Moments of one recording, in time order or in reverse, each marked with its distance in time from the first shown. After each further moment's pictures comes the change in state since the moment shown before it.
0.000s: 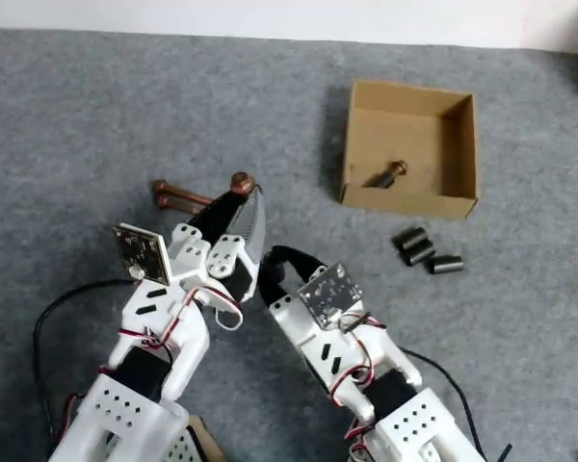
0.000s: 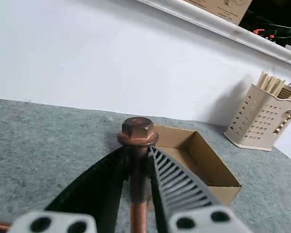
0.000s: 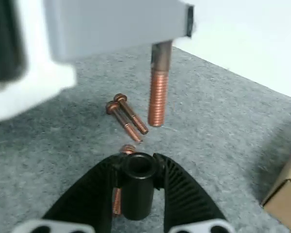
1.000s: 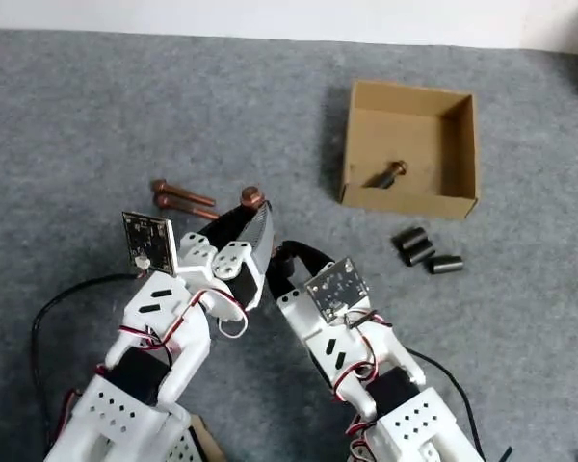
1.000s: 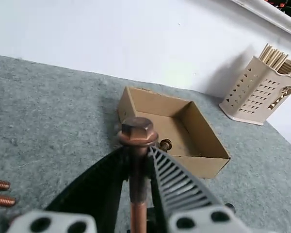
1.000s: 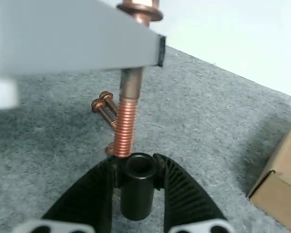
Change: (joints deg) left arm 2.1 -0.6 -5.5 15.0 4.7; right arm 2.6 0.1 0.0 0.0 0.1
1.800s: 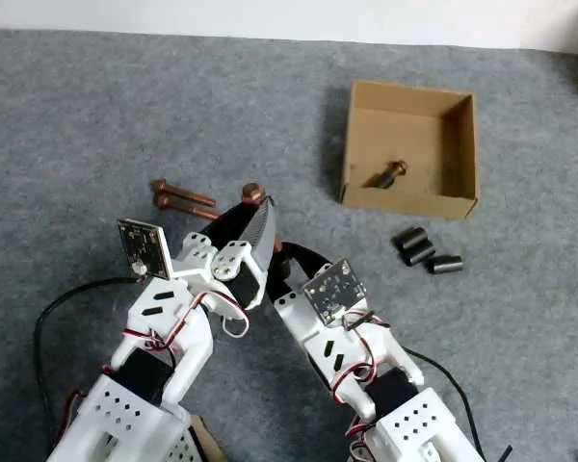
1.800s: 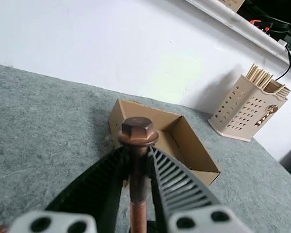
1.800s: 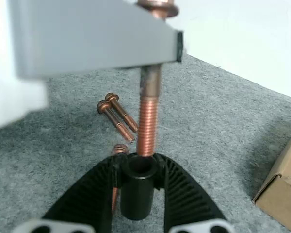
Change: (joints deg) left arm 0.1 -0.2 4.4 -7.9 2.7; right arm -1.1 0.0 0.0 0.0 0.0
